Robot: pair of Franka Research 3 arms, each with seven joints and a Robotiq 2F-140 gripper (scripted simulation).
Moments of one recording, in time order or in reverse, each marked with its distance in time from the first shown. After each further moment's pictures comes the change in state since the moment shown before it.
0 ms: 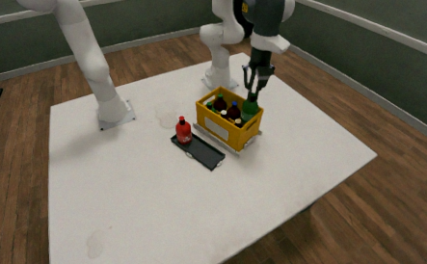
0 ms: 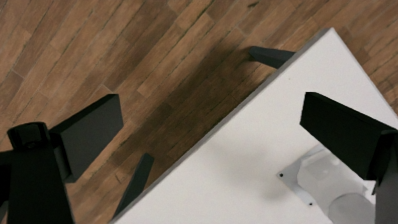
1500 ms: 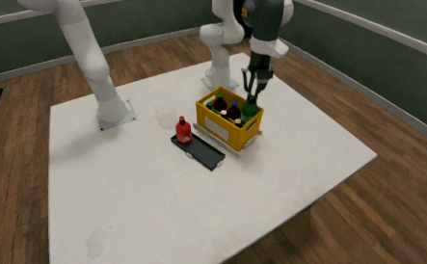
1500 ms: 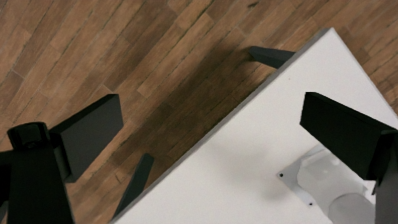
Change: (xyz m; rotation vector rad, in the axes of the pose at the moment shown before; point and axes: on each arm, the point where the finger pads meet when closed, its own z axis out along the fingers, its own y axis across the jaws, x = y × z) left arm -0.002 0.000 0.015 0.000 -0.006 0.000; right arm 0.000 0.000 0.000 0.000 0.000 0.000
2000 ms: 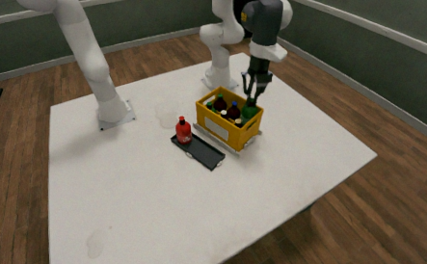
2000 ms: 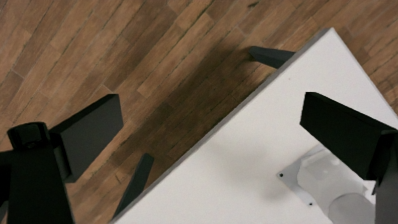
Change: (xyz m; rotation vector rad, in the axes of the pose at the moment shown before) left arm 0.000 0.000 0.015 0.001 -0.001 0.000; right arm 0.000 0.000 0.000 0.000 0.000 0.000
